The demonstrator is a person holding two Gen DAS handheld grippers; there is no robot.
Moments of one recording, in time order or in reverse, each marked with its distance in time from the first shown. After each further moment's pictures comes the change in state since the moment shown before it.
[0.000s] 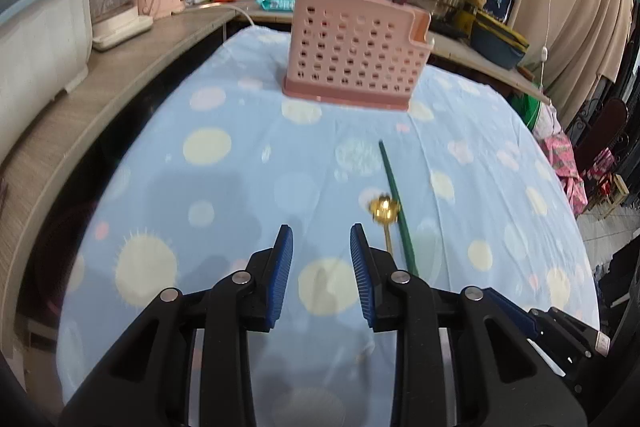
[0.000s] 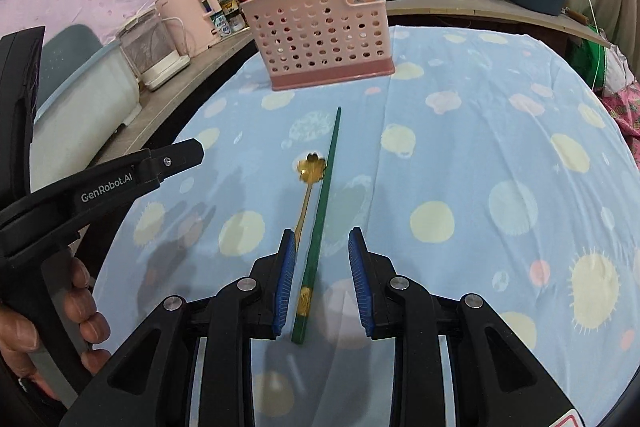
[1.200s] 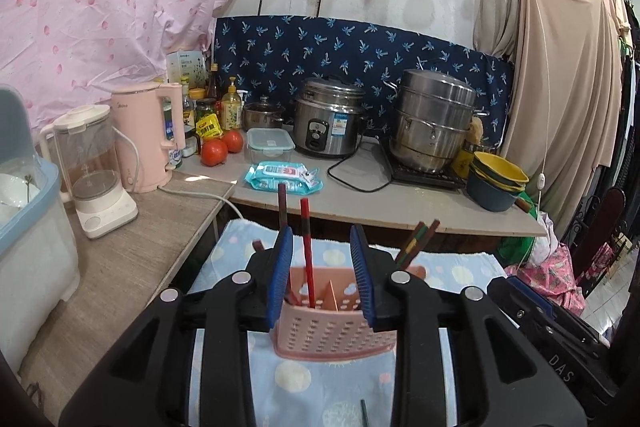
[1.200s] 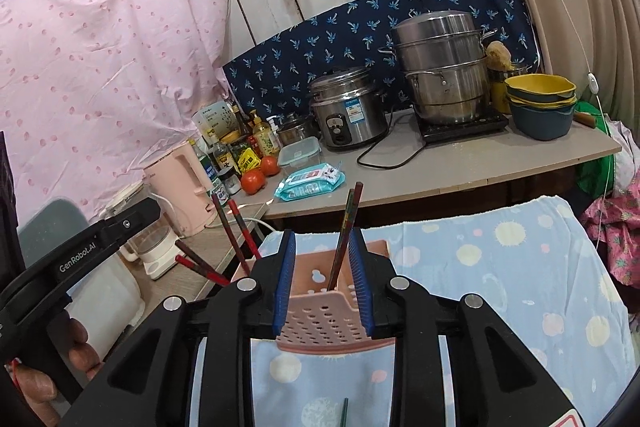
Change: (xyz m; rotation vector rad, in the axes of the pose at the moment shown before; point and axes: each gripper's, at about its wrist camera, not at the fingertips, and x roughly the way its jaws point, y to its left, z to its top) left arm -0.041 -0.011 0.225 0.006 -0.414 -0.015; right arm -0.030 -0.015 0.241 0.079 -0.417 0.030
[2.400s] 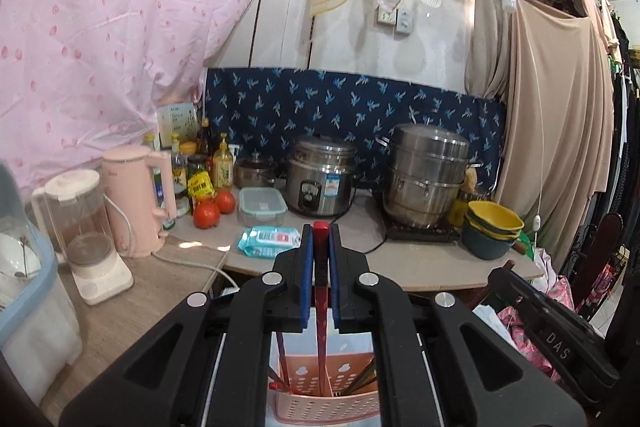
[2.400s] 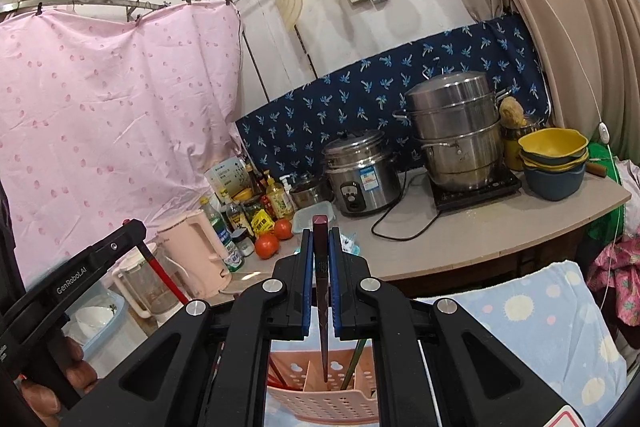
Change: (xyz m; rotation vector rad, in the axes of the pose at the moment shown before) left arm 0.008 -0.004 0.074 0.021 -0.149 -0.021; right arm 0.010 0.010 0.078 -0.005 -0.152 0.039
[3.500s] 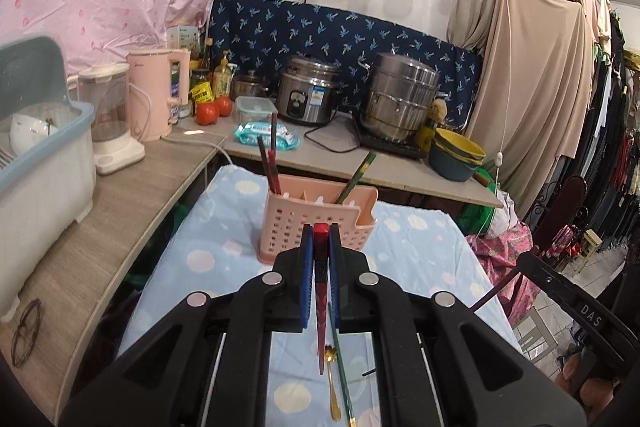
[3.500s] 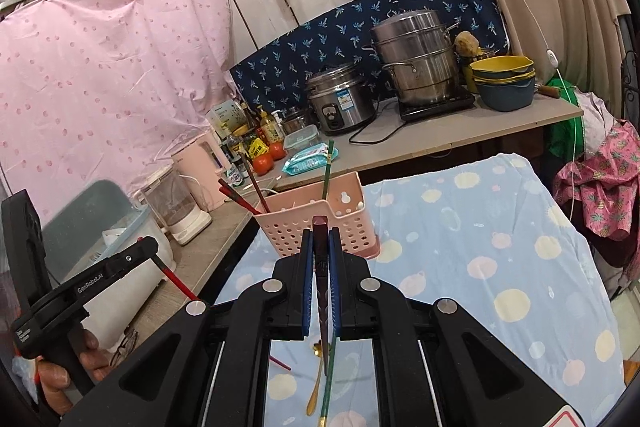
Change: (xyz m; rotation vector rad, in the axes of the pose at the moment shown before) left arm -0.145 0.001 -0.114 -0.076 0.193 -0.074; right arm -0.175 -0.028 -0.112 0.063 0.147 -0.015
